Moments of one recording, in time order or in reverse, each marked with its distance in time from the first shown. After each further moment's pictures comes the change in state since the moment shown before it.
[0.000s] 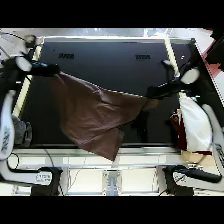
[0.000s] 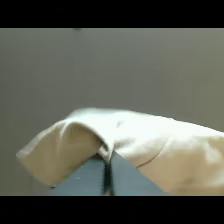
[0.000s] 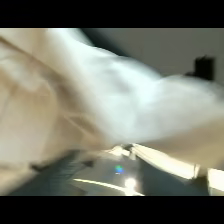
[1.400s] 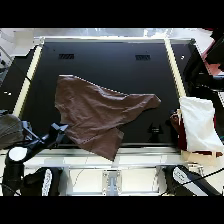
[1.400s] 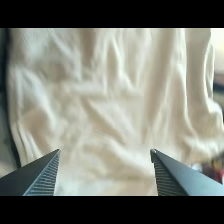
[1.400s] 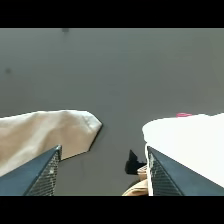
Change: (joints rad) left arm 0.249 1.230 -1.351 -0.607 -0.161 -0.332; right arm -0.457 0.317 0.044 -0.135 0.003 -0.038
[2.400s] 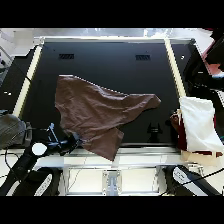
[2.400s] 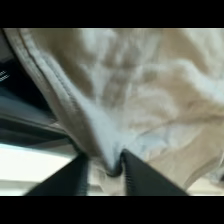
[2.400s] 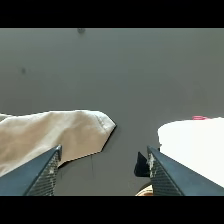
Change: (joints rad) left arm -0.417 -0.267 -0.034 0.092 0.169 -0.080; right arm -0.002 0.003 -0.002 0.057 0.006 -0.026
